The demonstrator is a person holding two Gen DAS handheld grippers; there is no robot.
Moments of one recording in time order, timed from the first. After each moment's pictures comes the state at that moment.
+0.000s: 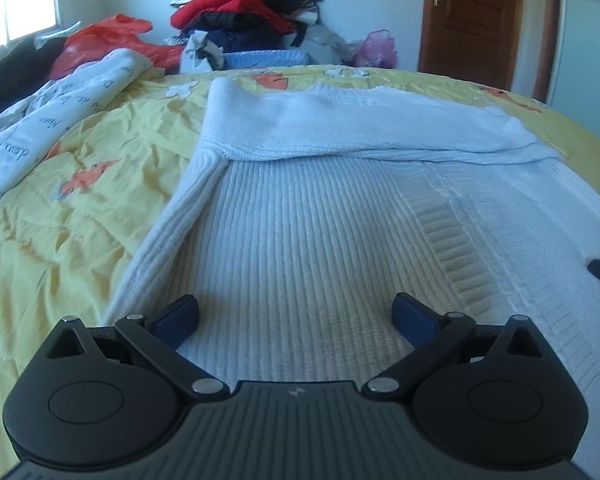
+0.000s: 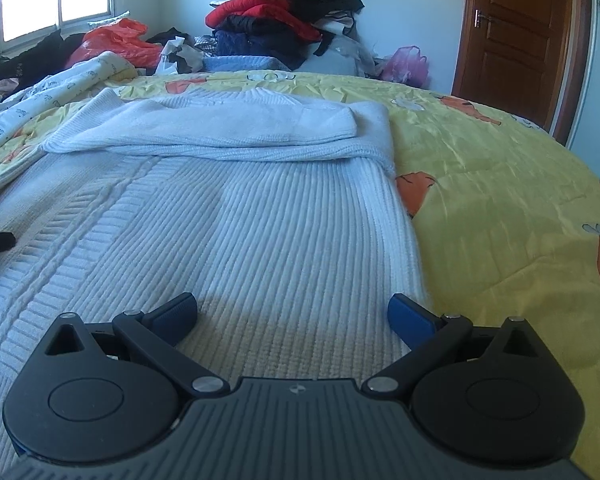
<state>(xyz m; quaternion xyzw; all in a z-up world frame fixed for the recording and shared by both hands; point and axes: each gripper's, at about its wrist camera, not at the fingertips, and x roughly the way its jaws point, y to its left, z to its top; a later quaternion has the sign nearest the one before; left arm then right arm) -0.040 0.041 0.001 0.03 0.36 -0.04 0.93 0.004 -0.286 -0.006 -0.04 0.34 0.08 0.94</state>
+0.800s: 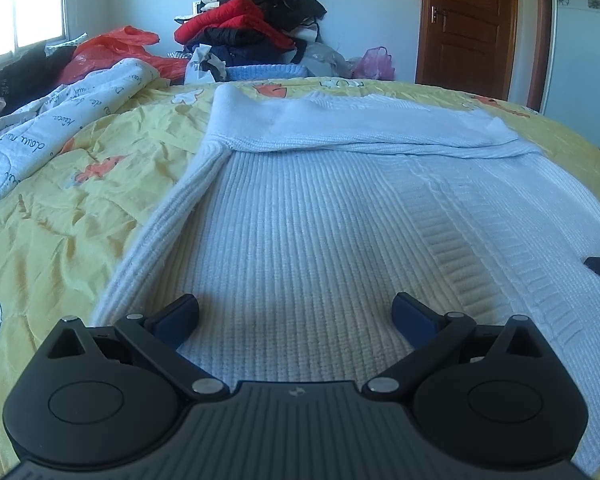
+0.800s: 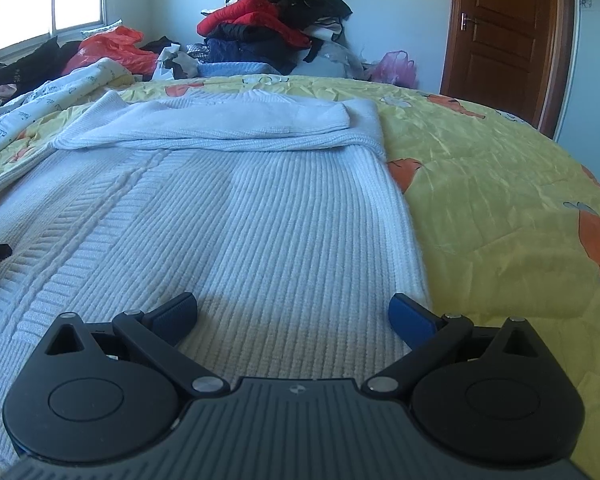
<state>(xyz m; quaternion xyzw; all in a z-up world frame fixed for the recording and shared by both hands) -0.082 0.043 -0.008 0.02 0.33 -0.04 0.94 -0.030 -0.284 -0.011 -0.03 0.33 0.07 0.94</state>
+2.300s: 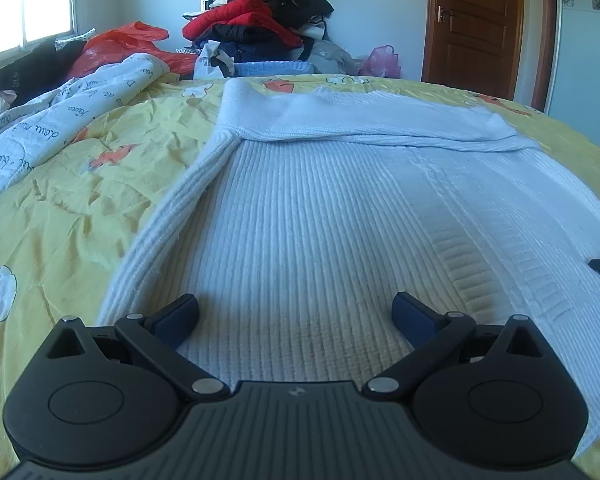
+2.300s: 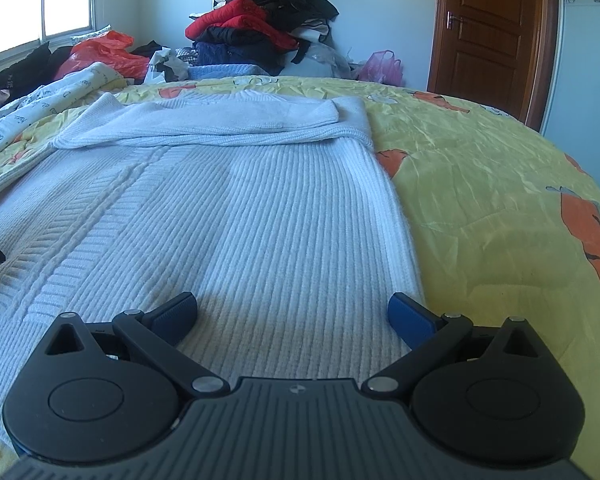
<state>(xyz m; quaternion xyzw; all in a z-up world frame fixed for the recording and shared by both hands) -0.102 0.040 -0.010 0.02 0.33 -0.03 0.94 -0.051 -0.279 -0.012 -0.03 0.32 0.05 0.94</state>
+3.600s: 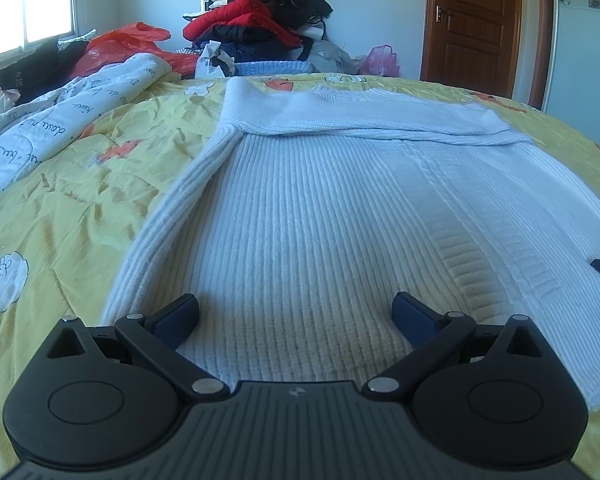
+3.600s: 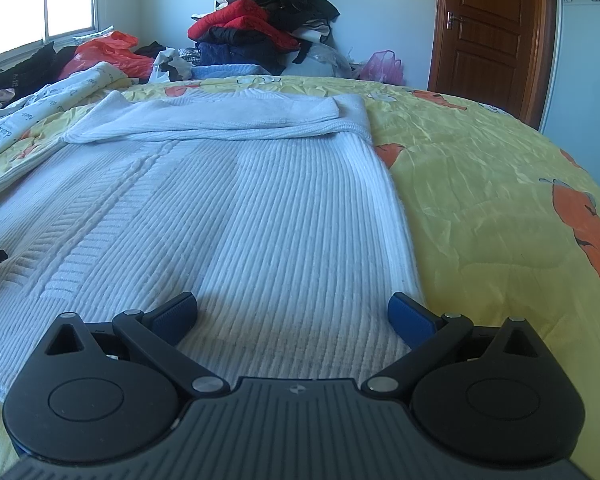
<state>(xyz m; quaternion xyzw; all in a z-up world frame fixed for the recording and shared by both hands) -0.117 0.042 -0.009 0.02 0.33 -0.03 0.94 -0.064 -0.277 -0.012 -0.03 0.32 0.05 0.94</state>
